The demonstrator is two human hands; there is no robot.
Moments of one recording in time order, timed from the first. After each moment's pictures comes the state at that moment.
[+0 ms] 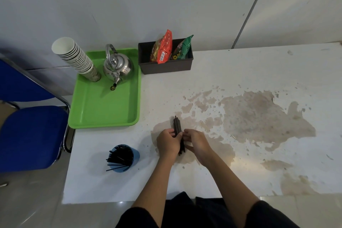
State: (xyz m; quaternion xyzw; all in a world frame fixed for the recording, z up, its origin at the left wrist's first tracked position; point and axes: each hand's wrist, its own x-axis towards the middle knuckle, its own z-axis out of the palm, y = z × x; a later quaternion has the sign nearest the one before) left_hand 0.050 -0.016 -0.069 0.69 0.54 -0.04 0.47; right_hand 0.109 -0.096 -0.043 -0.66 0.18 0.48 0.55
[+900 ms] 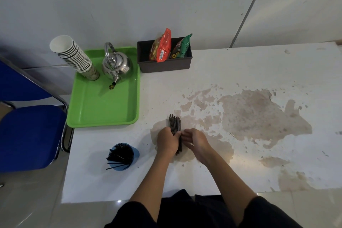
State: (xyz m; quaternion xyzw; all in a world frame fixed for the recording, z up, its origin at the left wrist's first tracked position) left_hand 0.050 -0.008 -0.069 0.78 0.48 -0.12 0.38; right_hand 0.104 -0.095 -0.034 -0.64 0.22 0.47 0.56
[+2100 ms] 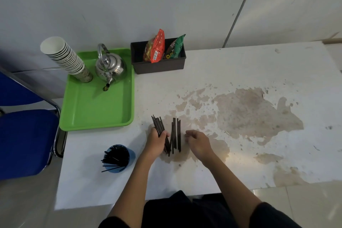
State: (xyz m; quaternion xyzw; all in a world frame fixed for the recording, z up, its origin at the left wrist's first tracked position) left_hand 0.025 0.020 -0.071 0.69 0.46 -0.10 0.55; right_hand 0.103 -0.122 -0.055 -0.83 0.01 0.39 0.40
